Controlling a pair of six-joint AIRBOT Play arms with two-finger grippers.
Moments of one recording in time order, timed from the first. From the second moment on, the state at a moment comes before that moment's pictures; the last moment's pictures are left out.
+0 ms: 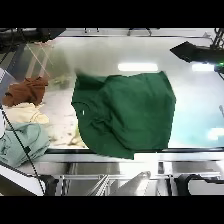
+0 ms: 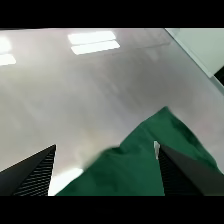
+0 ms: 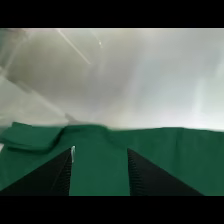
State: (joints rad) left arm 0.17 -1.84 2.04 0.45 -1.15 -0.90; right arm -0.24 -1.52 1.47 -0.48 0.96 0.85
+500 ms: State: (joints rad) left arm 0.25 -1.61 1.43 0.70 -1.52 -1.08; right arm -0.59 -1.45 1.12 -0.84 1.34 1.01
